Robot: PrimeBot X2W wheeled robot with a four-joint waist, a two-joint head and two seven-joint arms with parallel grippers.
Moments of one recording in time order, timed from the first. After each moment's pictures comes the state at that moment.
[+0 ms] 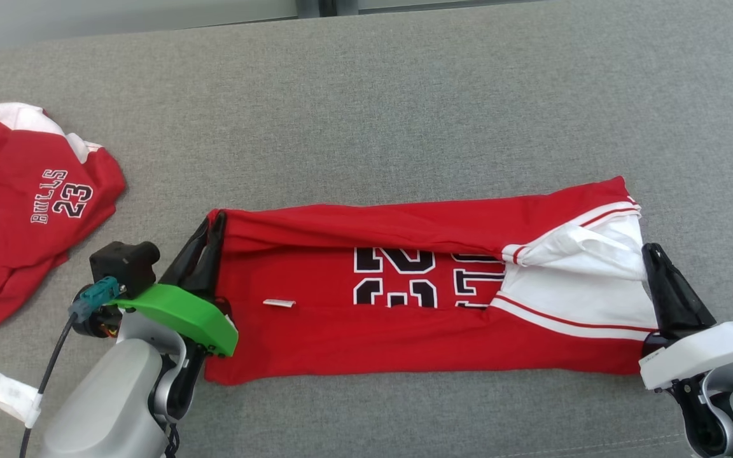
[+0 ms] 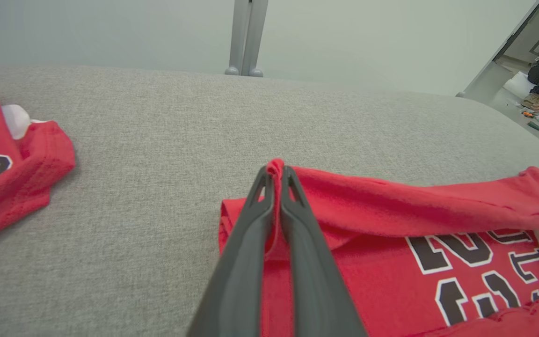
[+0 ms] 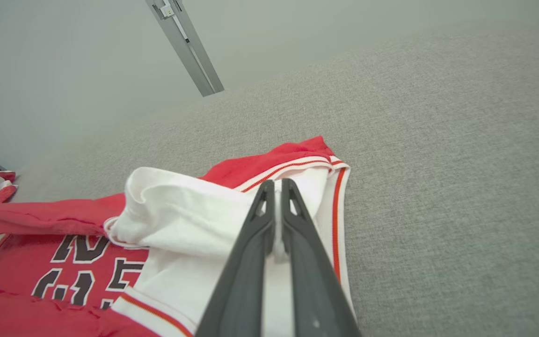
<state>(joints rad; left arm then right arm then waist) -0.49 0.35 -0.62 0.46 -0.79 -0.01 -0.26 -0.10 -0.35 0.12 0.17 0.66 0.13 -0.19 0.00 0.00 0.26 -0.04</state>
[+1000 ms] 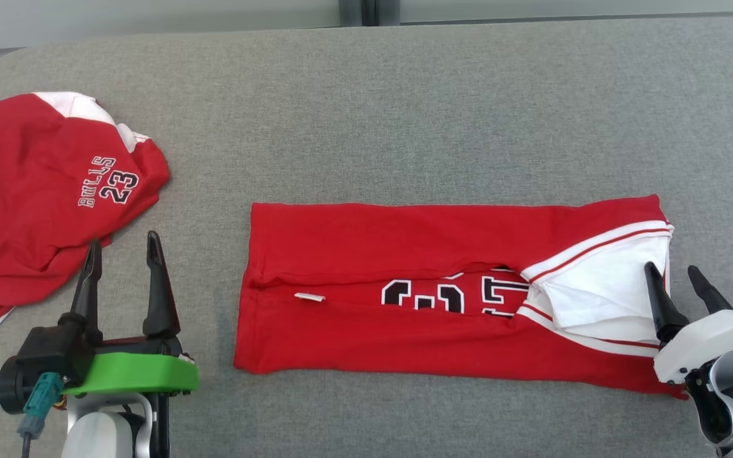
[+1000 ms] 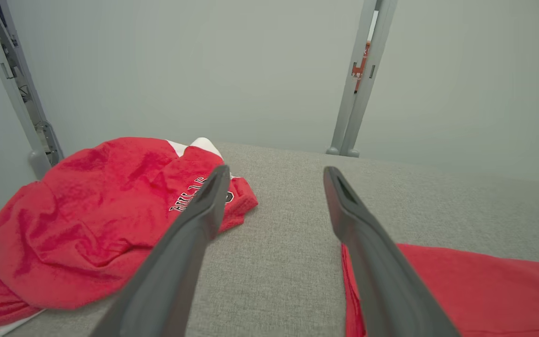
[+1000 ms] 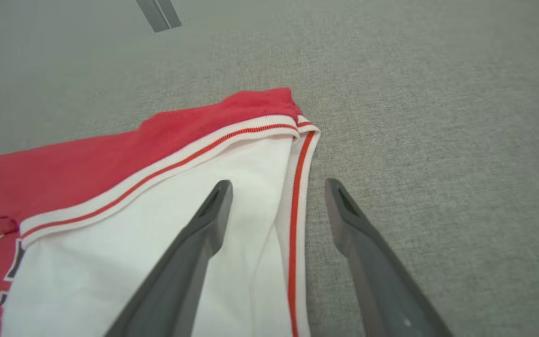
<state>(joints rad) -0.13 0.06 0.02 0.12 -0.24 -0.05 -0.26 -0.19 -0.33 0.04 0.40 0.54 0.13 -0.07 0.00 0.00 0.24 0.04</state>
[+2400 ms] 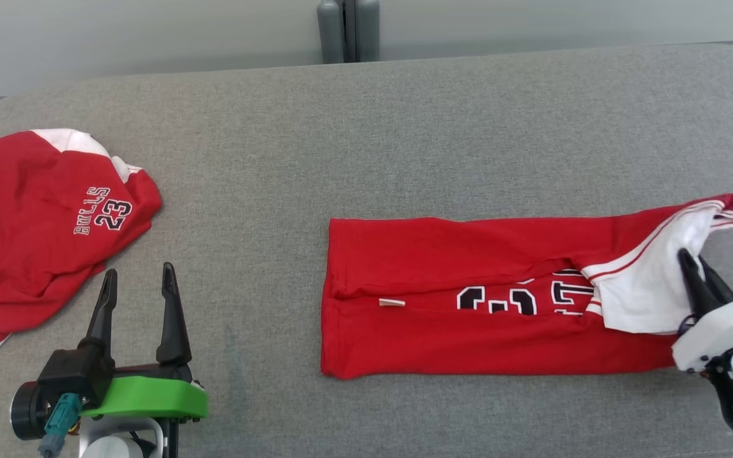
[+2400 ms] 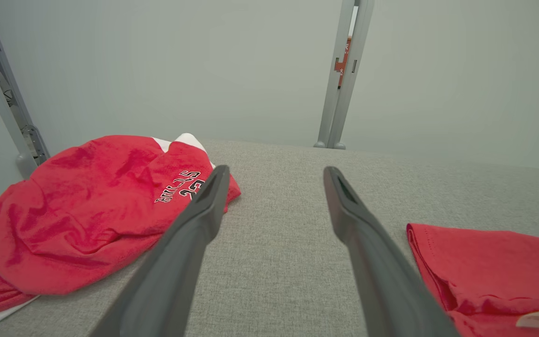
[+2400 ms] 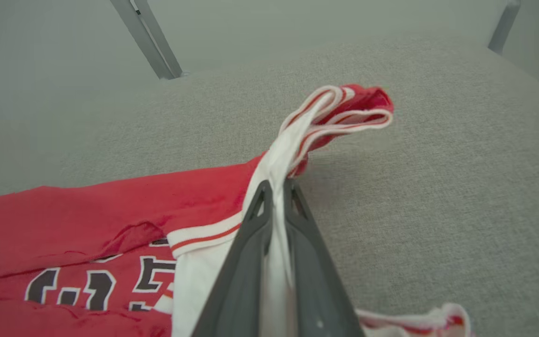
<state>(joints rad) -0.07 0.05 0.00 0.14 -0.20 -0.04 -0.26 -0.20 -0.44 0.10 0.39 0.65 0.13 -0.07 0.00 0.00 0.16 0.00</state>
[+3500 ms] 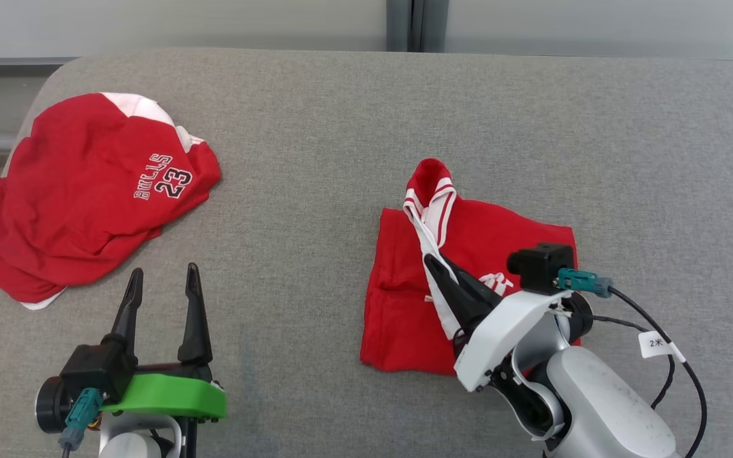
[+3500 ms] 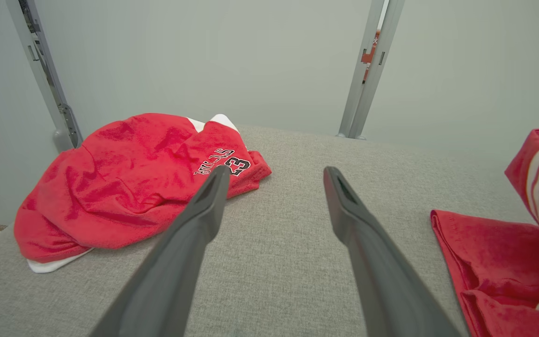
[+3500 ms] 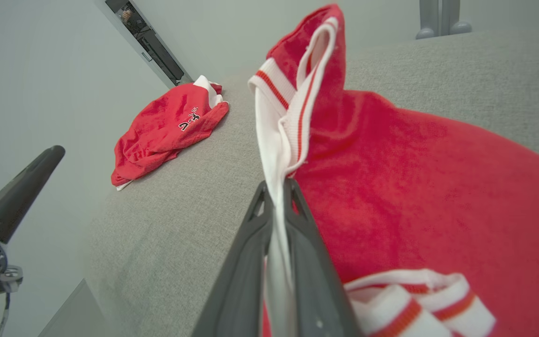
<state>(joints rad) -0.08 0.05 -0.05 0.17 -0.23 -0.04 -0.26 -0.33 -0.11 0.47 0.25 0.58 0.13 0.04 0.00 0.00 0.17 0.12</state>
